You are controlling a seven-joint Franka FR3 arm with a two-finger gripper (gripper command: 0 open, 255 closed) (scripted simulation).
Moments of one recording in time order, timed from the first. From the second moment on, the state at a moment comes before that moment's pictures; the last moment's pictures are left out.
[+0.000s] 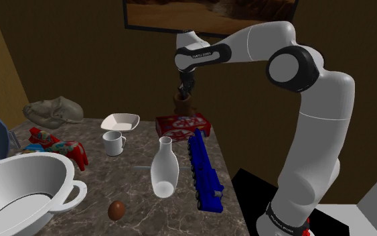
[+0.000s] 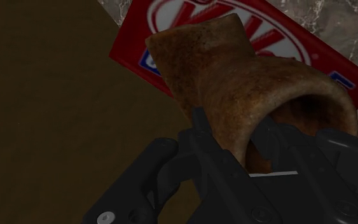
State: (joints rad) arm -0.26 0.22 0.09 -1.62 -0.28 1.94 -0.16
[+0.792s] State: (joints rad) arm -0.27 0.23 0.09 -1.68 -0.29 2.01 -0.14
